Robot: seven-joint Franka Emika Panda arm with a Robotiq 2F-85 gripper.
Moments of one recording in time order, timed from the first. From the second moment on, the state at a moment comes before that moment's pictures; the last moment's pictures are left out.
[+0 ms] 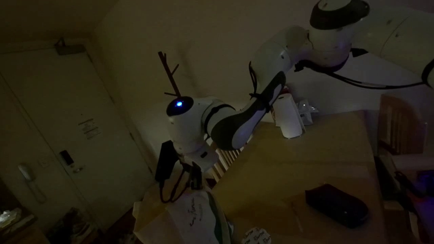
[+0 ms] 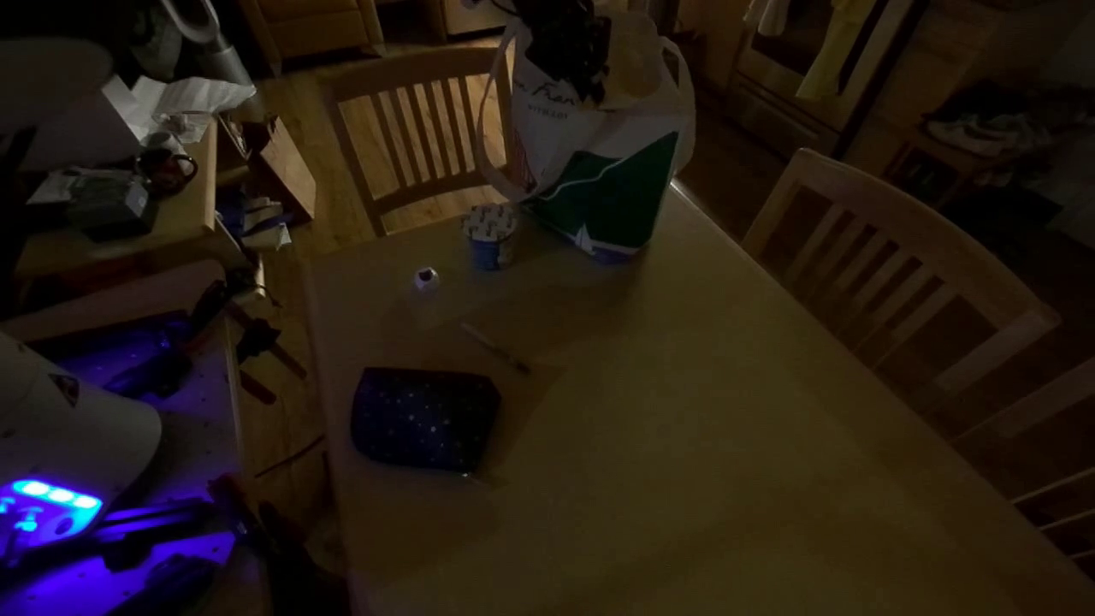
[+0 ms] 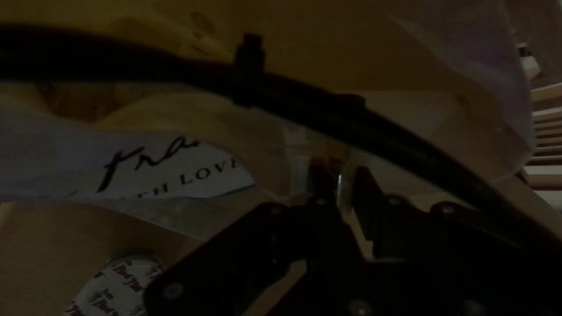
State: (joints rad) arm -0.79 0.95 1.33 -1.76 -1.52 1.98 -2.60
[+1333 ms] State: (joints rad) arm -0.66 0.69 1.07 -1.77 -1.54 2.22 -2.60
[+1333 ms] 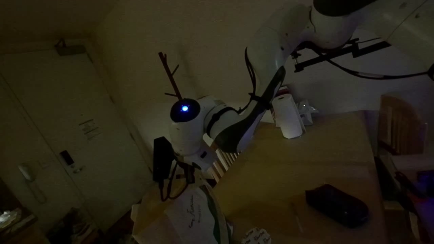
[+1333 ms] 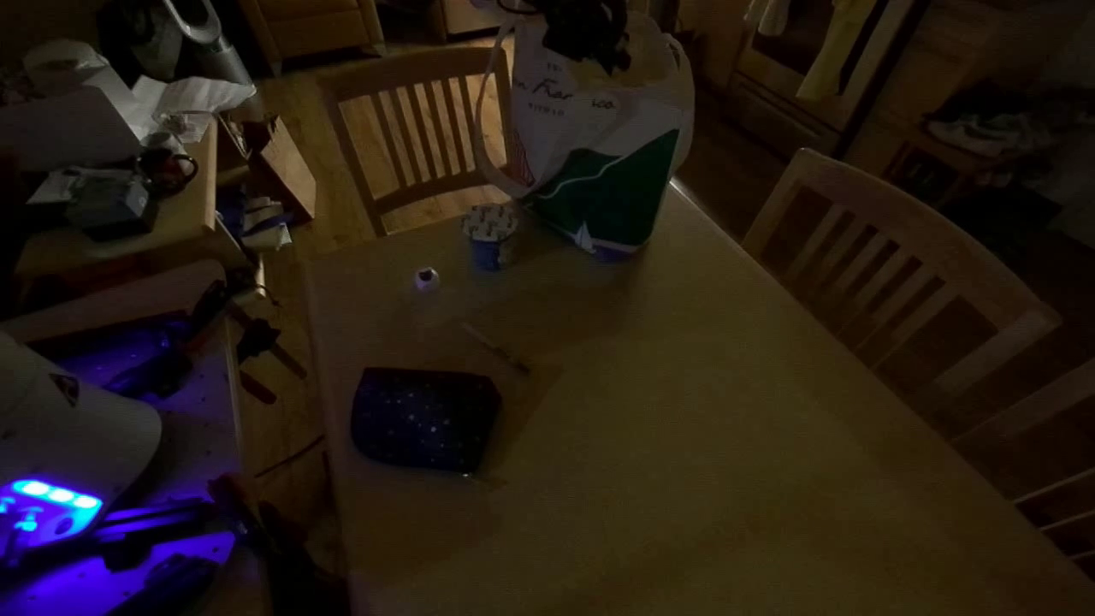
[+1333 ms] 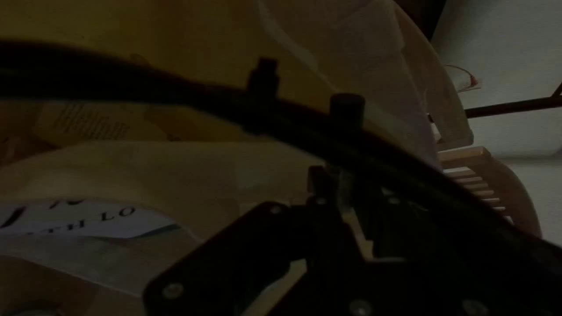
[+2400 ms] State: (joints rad) arm -0.64 0.74 1.05 -1.76 -1.52 2.19 -2.60
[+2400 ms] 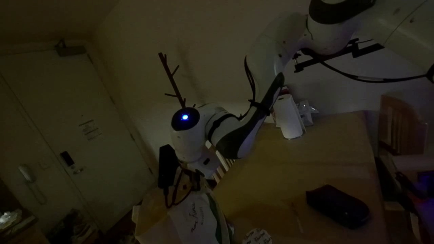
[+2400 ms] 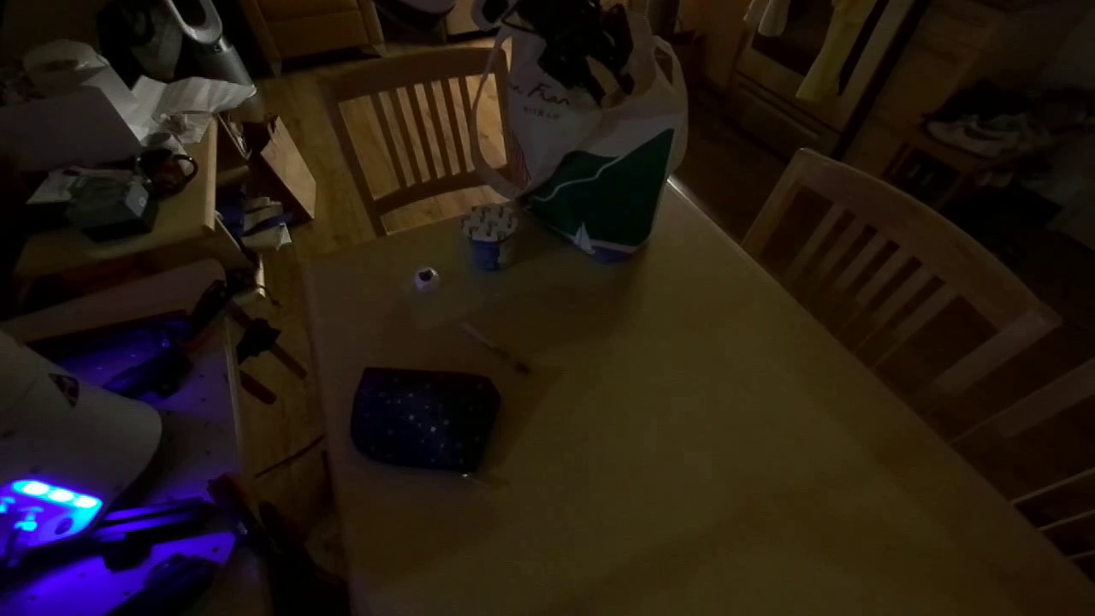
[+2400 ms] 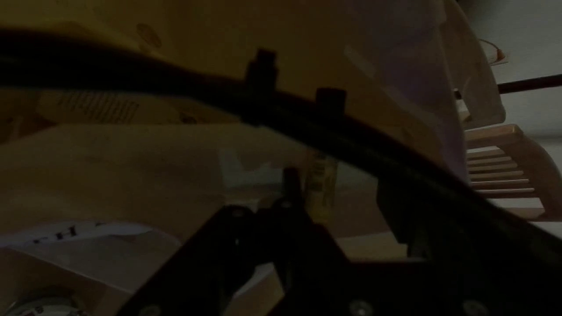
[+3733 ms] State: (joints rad) arm -0.64 0.77 1.30 -1.24 -1.29 1.30 -2.60
